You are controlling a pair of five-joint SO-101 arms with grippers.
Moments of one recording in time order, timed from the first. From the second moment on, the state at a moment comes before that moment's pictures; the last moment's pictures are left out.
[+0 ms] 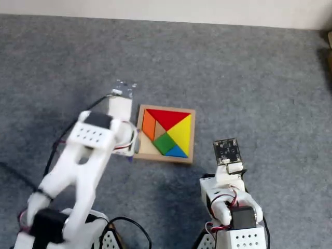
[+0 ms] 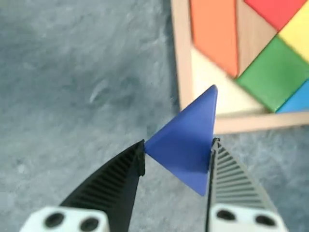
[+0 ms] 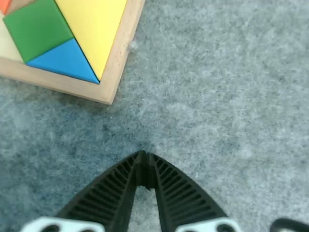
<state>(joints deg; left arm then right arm) 8.7 -17.9 38.6 67.2 8.0 -11.8 -104.4 95.9 71.2 6.2</state>
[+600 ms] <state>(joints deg) 15.9 -7.3 33.7 57.8 28.4 -11.8 -104.4 95.9 71.2 6.2</state>
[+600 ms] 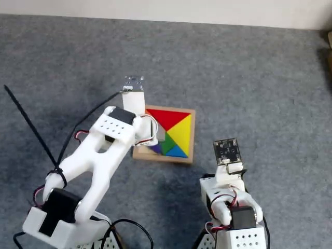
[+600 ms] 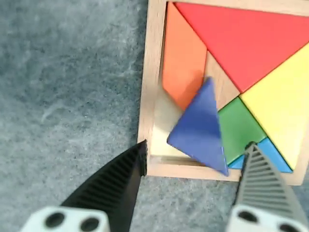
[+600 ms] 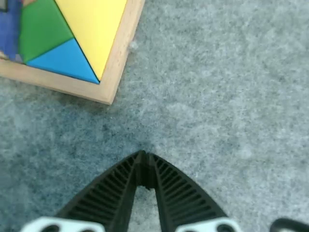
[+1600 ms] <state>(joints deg) 9.0 -7.3 30.0 56.5 16.8 -11.8 -104.4 95.9 71.2 6.2</state>
